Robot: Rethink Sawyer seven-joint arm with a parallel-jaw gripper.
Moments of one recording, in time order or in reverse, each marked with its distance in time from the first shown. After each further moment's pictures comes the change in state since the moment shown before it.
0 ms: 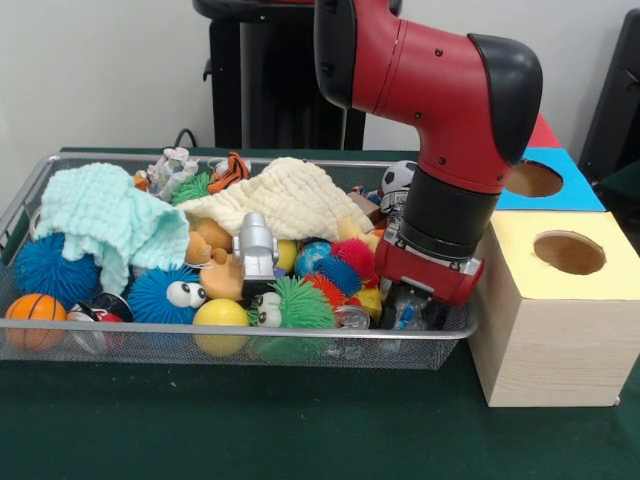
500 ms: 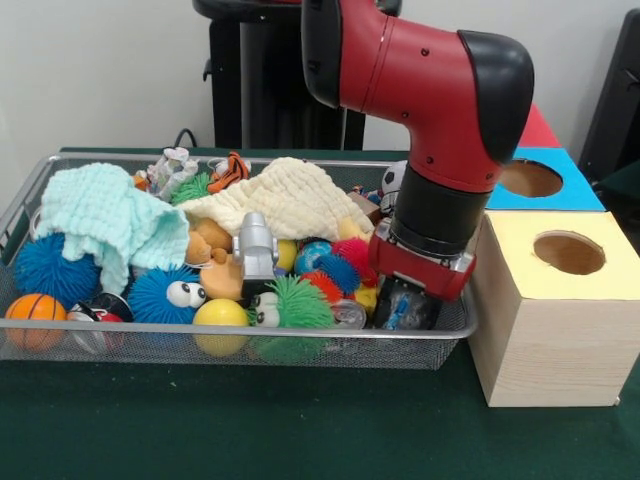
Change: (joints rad) arm -0.033 -0.017 0.021 -0.003 0.000 0.097 0.000
